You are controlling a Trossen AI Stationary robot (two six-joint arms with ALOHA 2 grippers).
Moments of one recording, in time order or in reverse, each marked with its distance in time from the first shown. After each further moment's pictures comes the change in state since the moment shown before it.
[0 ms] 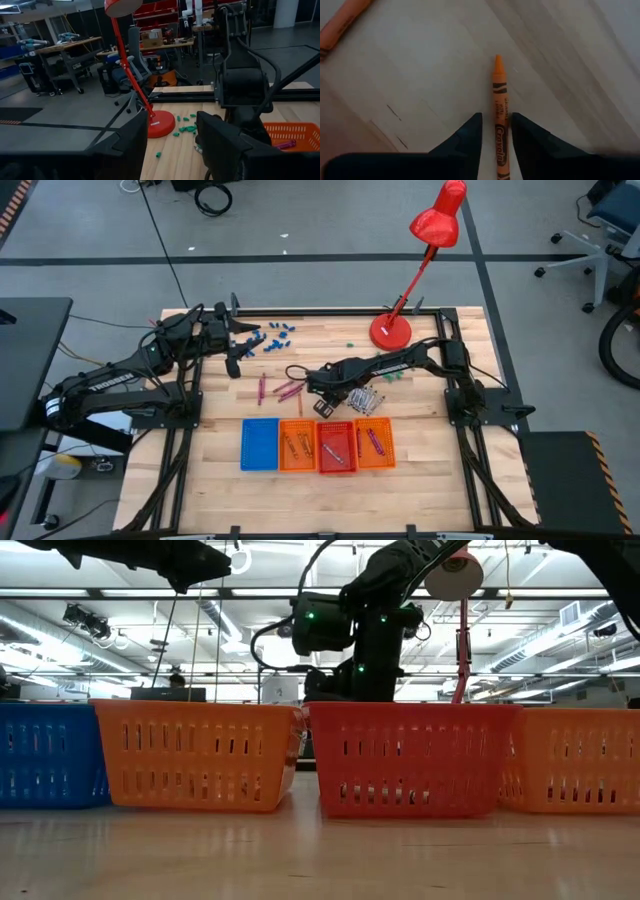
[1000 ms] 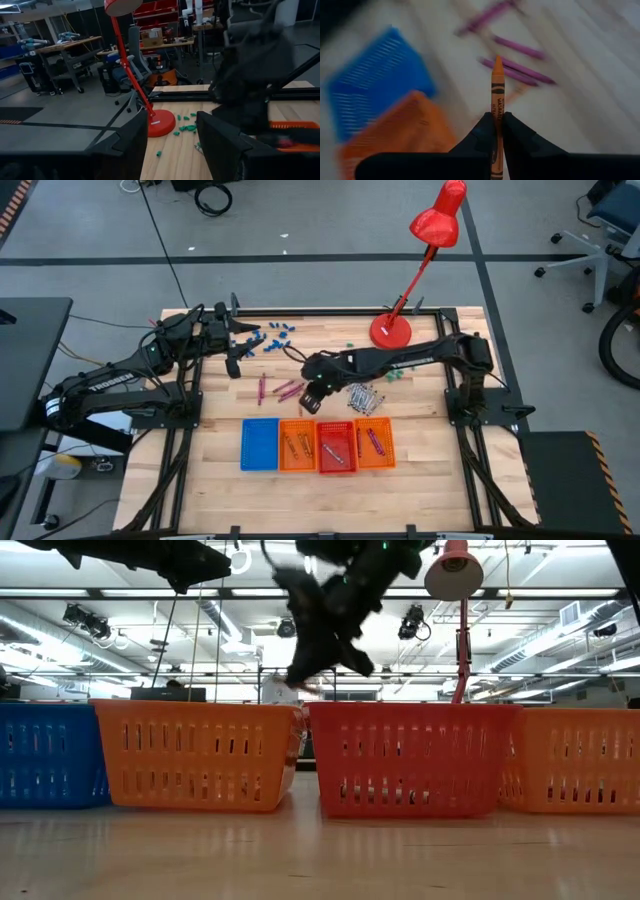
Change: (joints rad) left arm 0.001 0.000 0.000 -0.004 0.000 0.003; right arm 0.033 -0.194 0.032 0.277 -0.103 -0.047
